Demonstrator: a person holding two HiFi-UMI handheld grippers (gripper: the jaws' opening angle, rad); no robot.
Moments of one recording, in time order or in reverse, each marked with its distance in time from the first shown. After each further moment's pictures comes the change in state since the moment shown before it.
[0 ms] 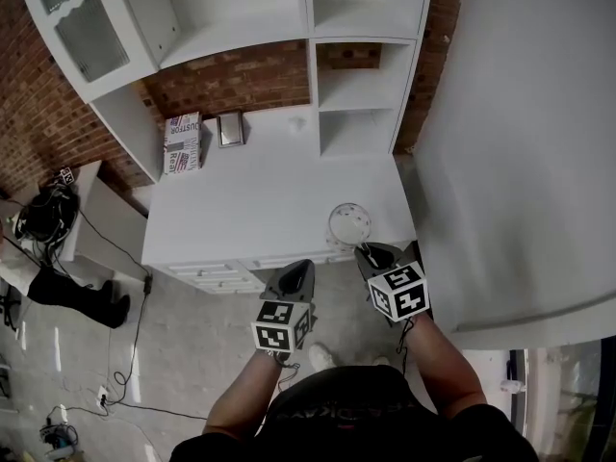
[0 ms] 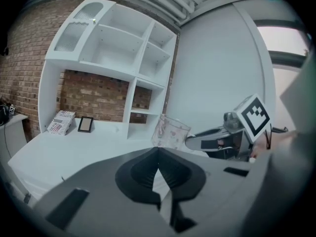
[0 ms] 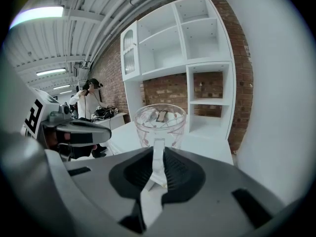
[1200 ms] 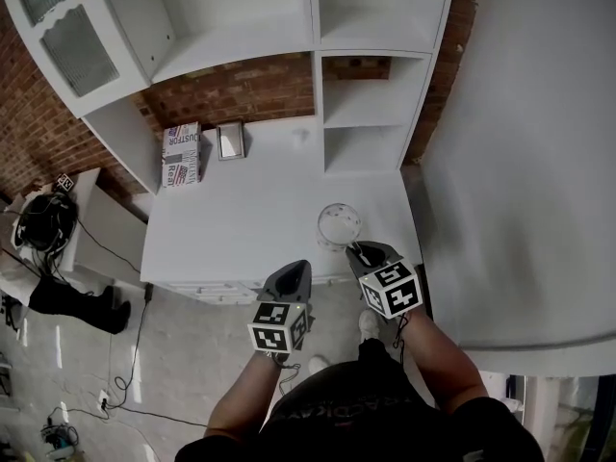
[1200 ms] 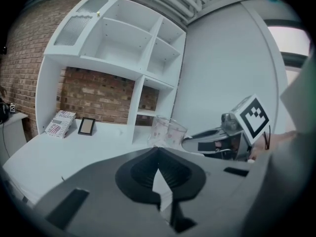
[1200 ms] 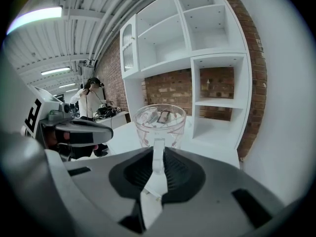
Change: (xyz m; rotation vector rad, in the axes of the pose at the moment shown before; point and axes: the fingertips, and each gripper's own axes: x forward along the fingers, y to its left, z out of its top) left arm 0.059 0.048 0.032 -0.031 -0.009 0.040; right arm 0.075 -0.031 0.040 -0.036 0.020 0.068
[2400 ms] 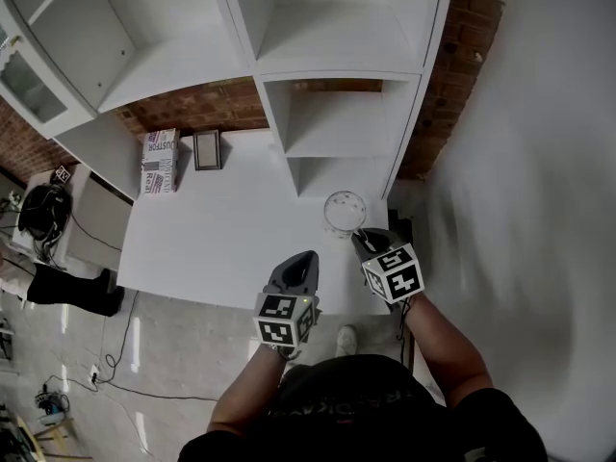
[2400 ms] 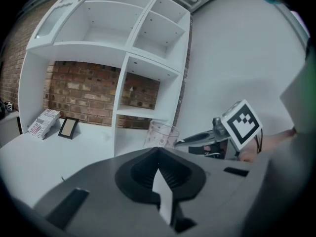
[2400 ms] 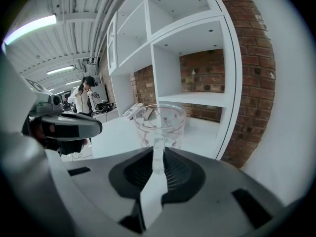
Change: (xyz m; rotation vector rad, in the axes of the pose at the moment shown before) left arm 0.212 -0.056 0.053 -0.028 0.007 0.094; right arm 0.063 -0.231 0.014 -0.048 0.058 0.082
